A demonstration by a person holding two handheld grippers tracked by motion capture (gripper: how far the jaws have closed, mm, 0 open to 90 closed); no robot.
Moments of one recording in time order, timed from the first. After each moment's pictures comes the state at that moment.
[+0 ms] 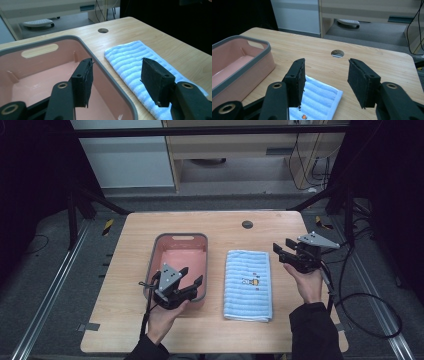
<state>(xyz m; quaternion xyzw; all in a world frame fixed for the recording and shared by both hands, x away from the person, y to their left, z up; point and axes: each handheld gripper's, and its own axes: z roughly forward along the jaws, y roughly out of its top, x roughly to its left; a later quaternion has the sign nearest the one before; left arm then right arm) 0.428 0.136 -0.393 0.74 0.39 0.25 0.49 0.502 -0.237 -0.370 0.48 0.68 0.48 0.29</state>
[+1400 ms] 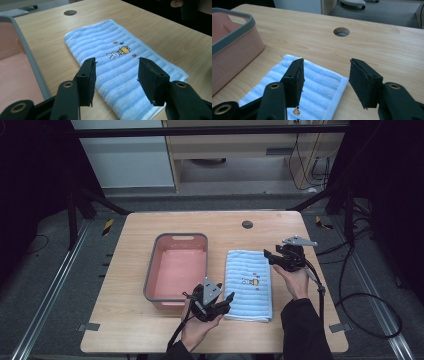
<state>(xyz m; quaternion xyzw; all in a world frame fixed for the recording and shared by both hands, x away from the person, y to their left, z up) 0.419 0.056 -0.442 0.78 0.35 0.21 0.47 0.542 -0.226 -0.425 0.49 0.71 0.44 0.25</state>
